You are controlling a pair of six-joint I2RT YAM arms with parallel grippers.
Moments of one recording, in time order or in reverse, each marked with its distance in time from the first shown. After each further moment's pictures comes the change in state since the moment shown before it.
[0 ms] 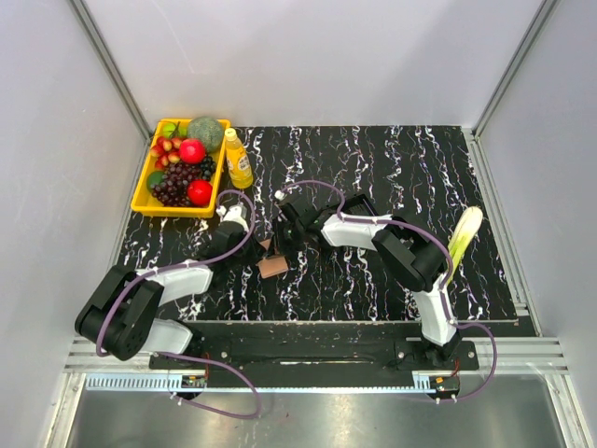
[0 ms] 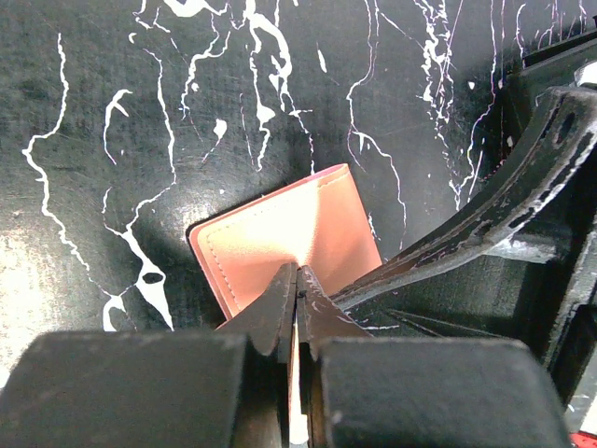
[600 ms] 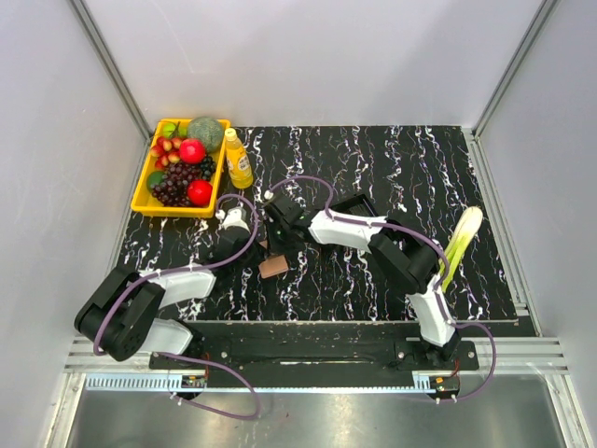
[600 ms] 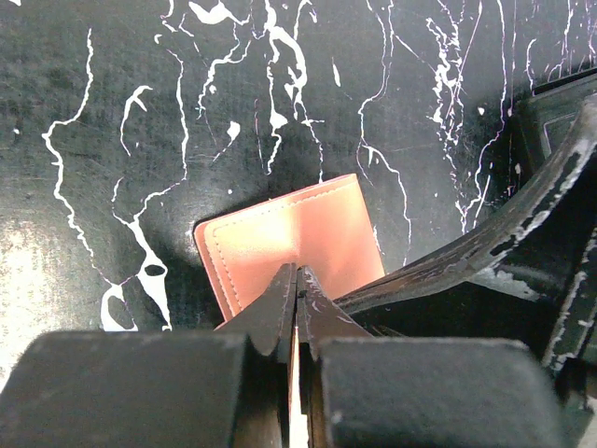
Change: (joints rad) left arm -0.072 0.000 -0.019 0.028 -0.150 -0.073; right arm 0.063 0.034 0.167 -0.259 0.186 -0.058
